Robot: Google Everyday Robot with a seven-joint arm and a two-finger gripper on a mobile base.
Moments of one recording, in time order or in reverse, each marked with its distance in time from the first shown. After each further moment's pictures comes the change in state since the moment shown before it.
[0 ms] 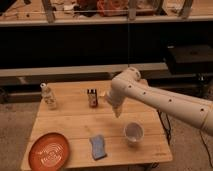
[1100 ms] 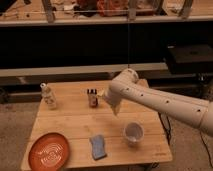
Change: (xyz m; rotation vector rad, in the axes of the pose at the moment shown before) arm 0.003 -0.017 0.009 0.051 0.042 -0.056
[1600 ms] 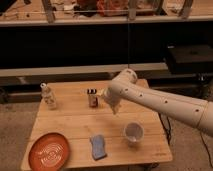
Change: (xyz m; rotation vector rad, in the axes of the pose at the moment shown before) arm 0.002 -0.006 0.003 0.014 0.011 -0.023
